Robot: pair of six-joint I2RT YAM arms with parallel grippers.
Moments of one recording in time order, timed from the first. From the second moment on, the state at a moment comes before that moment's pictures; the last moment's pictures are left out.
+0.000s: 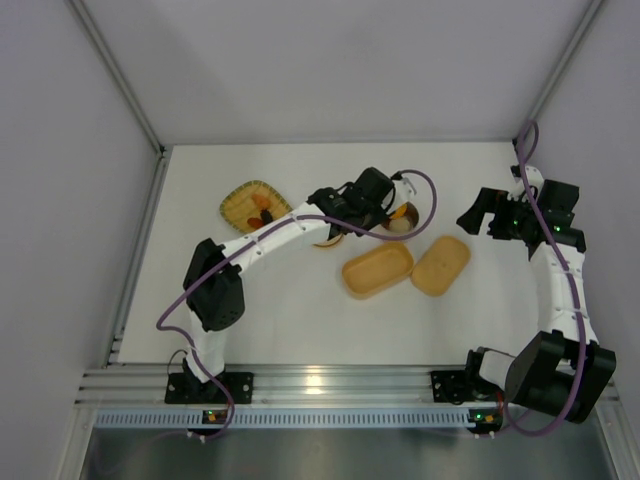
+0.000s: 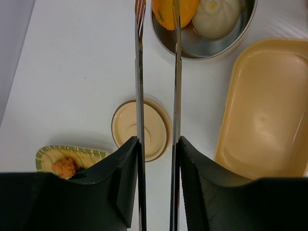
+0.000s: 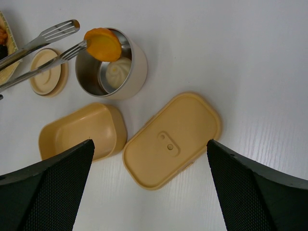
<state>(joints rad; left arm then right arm) -0.91 1.96 1.81 -0.66 -0.28 0.30 -0.32 1.18 0.99 -0.54 -0.59 -0.01</state>
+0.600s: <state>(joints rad) -0.86 1.96 1.81 -0.67 -0.18 0.26 -0.32 1.18 0.99 -0.54 -0.59 -0.02</state>
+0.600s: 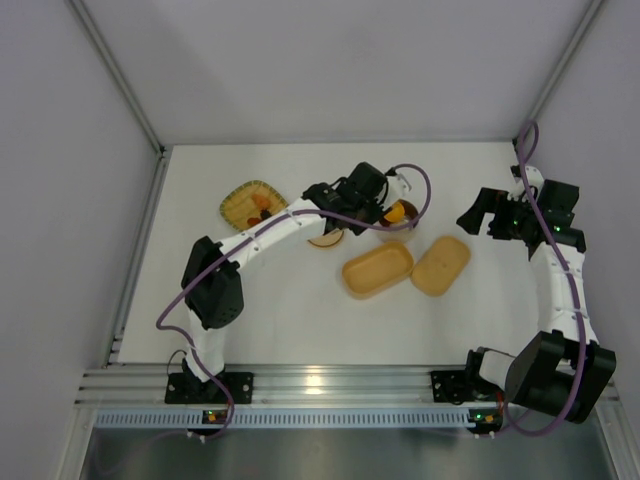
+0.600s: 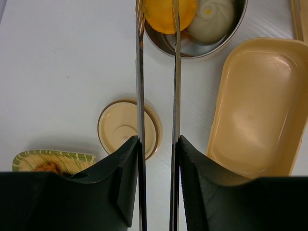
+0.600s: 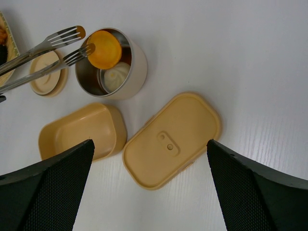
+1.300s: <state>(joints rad) -0.84 2.01 1.82 -0.69 -0.13 0.23 -0.32 1.18 0.99 -0.54 -0.59 -0.02</state>
